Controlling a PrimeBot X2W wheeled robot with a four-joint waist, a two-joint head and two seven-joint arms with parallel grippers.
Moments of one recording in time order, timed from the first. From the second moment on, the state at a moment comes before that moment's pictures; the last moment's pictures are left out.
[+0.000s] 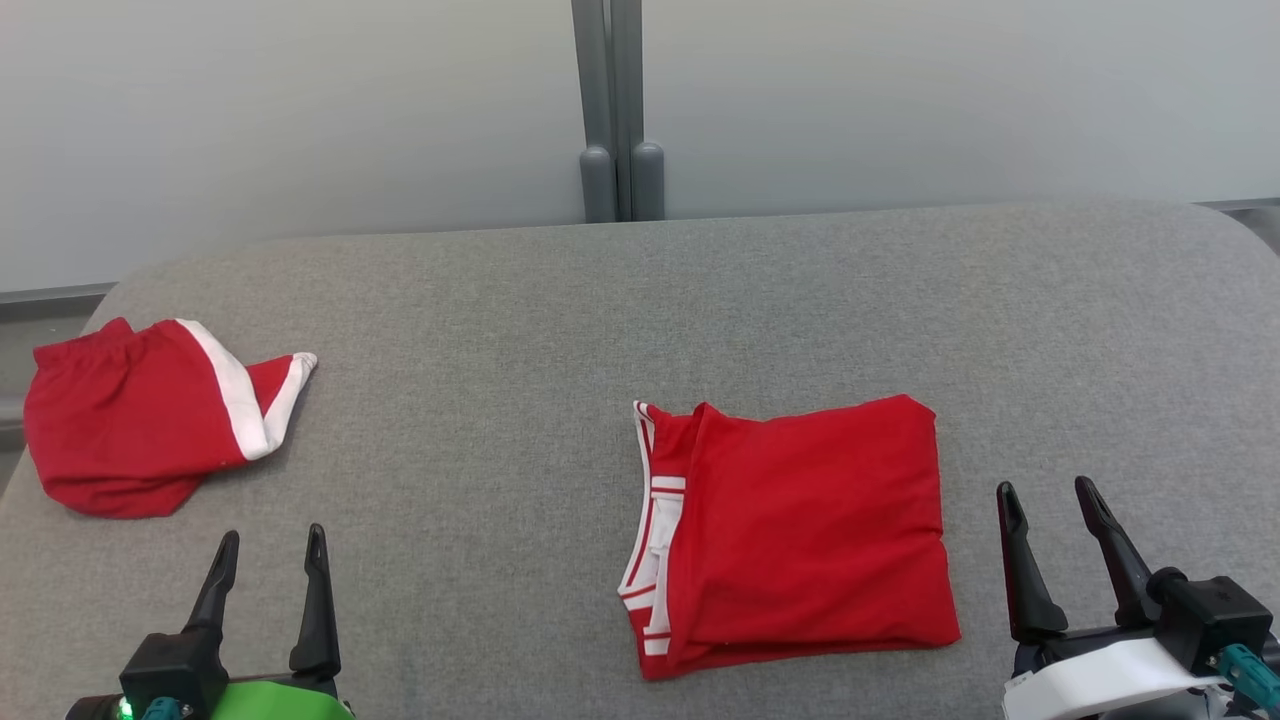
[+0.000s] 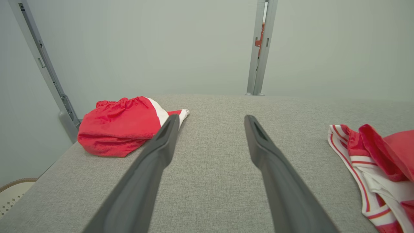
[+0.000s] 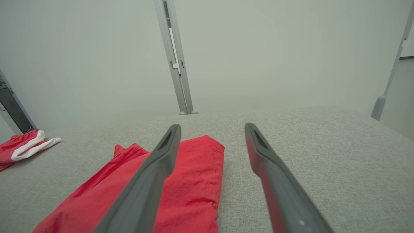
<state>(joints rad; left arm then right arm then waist) 0.05 0.11 0.03 0.20 -0.18 -0.09 -0.26 0.12 -0.11 0.02 0.03 0.23 0.13 -0.26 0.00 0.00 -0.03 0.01</state>
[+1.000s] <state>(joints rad) 0.05 0.09 0.06 0.21 -0.16 -0.11 -0.26 0.11 -0.11 0.04 0.05 0.23 0.13 -0.26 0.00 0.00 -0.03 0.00</state>
